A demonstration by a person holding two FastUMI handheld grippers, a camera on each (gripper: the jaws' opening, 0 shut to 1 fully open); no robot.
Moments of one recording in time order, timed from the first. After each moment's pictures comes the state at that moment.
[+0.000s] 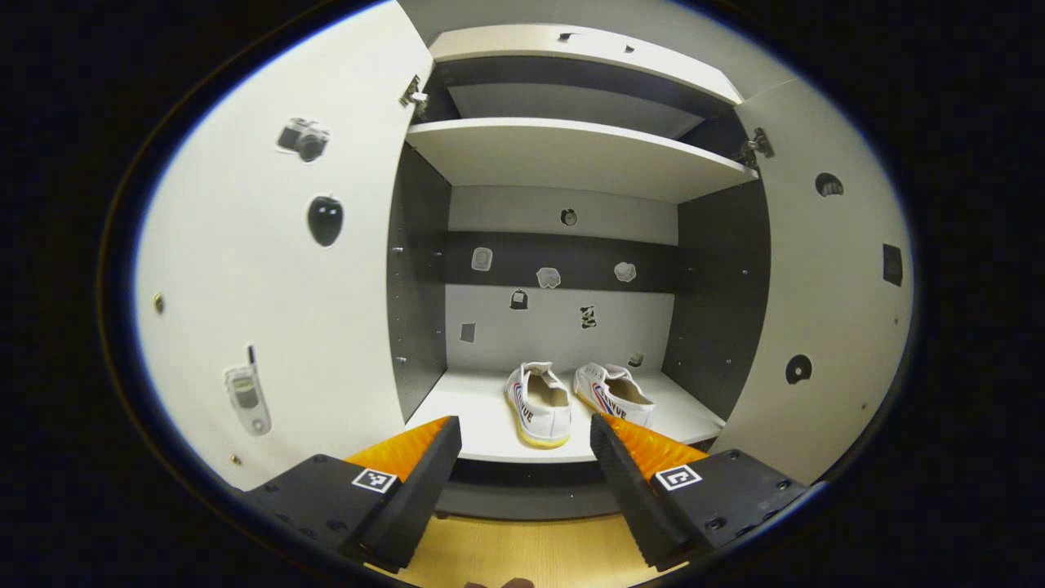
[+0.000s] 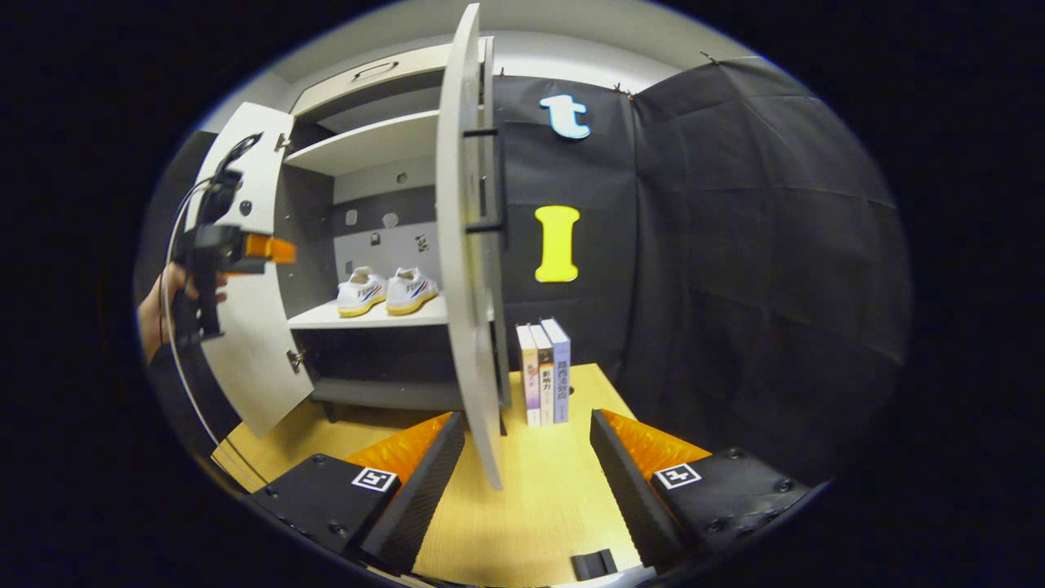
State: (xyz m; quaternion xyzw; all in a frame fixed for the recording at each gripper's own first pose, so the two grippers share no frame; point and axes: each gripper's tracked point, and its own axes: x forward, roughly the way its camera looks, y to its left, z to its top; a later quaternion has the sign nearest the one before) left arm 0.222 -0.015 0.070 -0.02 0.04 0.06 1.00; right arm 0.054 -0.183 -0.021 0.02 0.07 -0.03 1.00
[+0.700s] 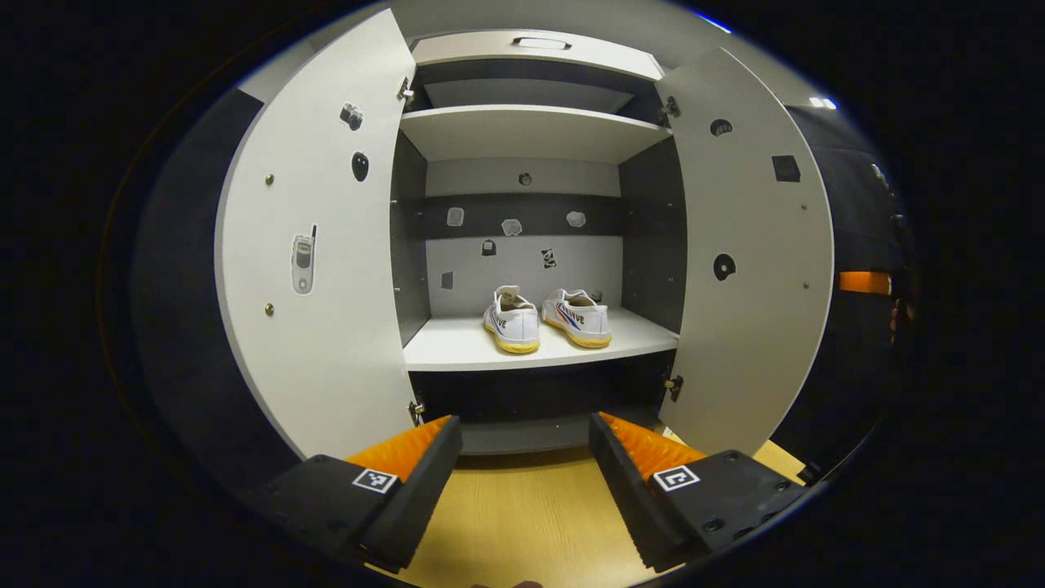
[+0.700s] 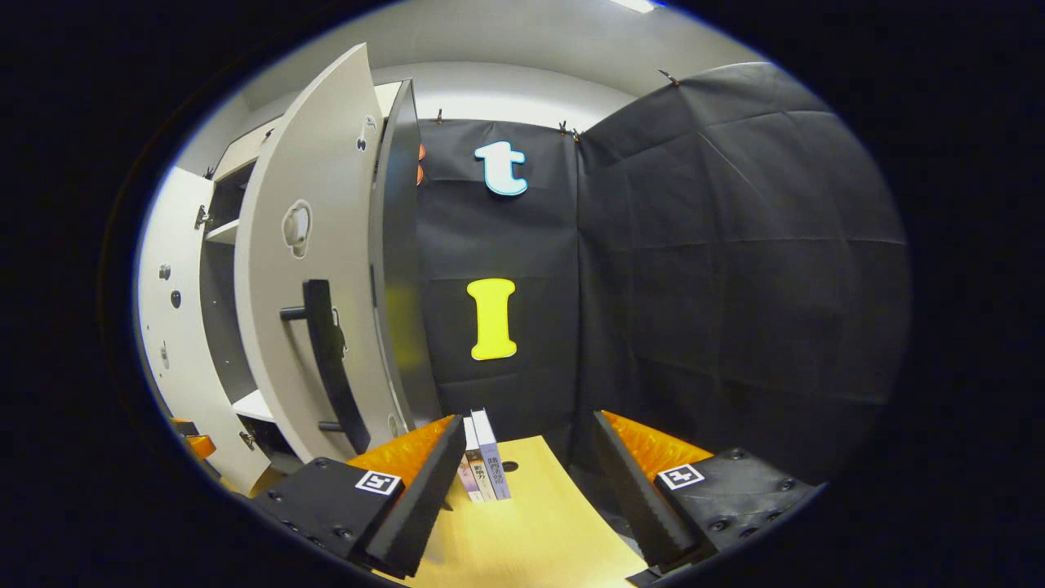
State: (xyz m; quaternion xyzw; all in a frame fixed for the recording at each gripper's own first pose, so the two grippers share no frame) left arm 0.132 -0.048 -0.016 -0.01 0.08 0.00 1.00; right arm 0.135 -0.278 0.108 0.03 0.00 -0.09 1.00
